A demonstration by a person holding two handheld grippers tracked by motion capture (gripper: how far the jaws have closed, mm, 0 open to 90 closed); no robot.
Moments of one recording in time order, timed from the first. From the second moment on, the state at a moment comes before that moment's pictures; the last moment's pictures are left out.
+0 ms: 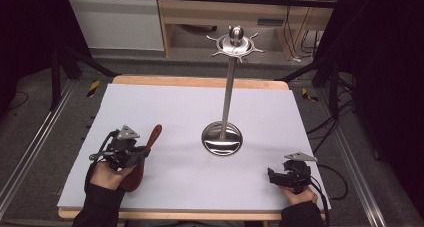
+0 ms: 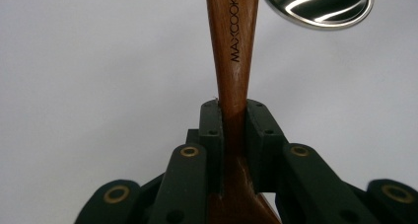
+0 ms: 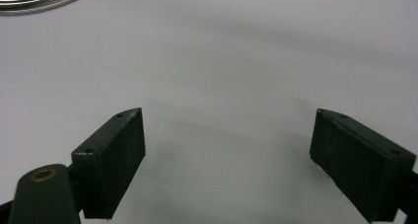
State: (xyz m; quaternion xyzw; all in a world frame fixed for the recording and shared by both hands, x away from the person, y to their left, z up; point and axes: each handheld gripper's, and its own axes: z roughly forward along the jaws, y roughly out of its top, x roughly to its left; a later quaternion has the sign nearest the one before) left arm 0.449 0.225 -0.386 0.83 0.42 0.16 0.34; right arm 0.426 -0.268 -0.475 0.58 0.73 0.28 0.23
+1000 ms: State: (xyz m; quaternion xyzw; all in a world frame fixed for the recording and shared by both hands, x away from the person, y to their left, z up) left arm 0.429 0.227 -0.368 0.76 0.40 0.26 0.45; right arm 0.426 -0.266 -0.474 0.58 0.73 0.29 0.23
